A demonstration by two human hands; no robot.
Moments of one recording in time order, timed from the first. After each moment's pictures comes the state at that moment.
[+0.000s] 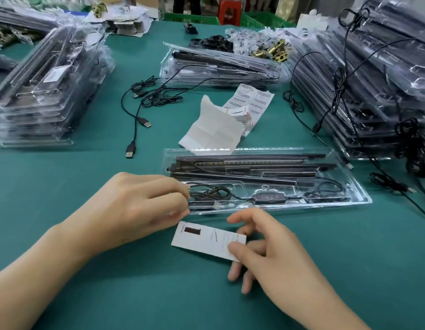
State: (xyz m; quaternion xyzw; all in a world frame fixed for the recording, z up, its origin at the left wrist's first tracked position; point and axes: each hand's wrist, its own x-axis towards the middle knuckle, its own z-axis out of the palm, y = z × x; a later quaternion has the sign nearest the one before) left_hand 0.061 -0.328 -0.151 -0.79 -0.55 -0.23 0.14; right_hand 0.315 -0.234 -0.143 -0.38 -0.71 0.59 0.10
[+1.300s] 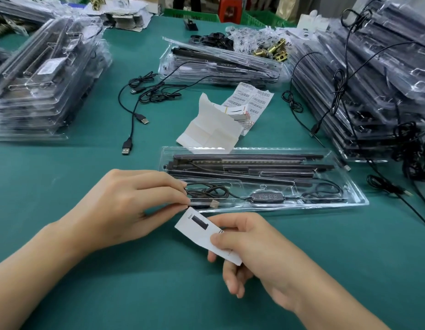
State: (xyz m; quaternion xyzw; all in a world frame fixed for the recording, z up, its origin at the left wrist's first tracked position) left_hand 0.063 -0.328 -0.153 -0.76 -0.57 -0.30 0.08; right_hand 0.285 -0.227 -0.127 -0.37 -0.57 0.73 -0.03
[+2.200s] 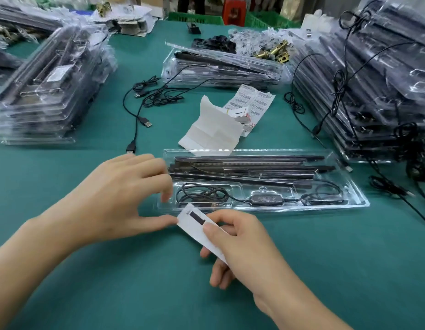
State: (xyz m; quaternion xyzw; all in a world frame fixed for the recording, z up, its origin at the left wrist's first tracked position) left_hand 0.052 -0.331 -0.133 -0.75 -0.64 -0.16 0.08; right_hand 0.277 -0.242 -0.139 -0.42 -0.61 0.67 0.06
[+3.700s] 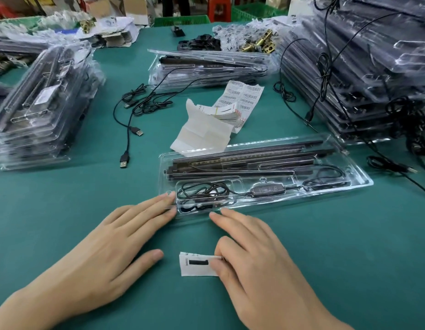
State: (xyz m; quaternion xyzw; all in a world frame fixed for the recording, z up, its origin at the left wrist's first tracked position) left_hand 0.071 -0.377 -0.162 -0.74 -0.67 -0.08 -0.05; right_hand 0.321 -0.249 -0.160 -0.20 -0.95 0.18 0.17
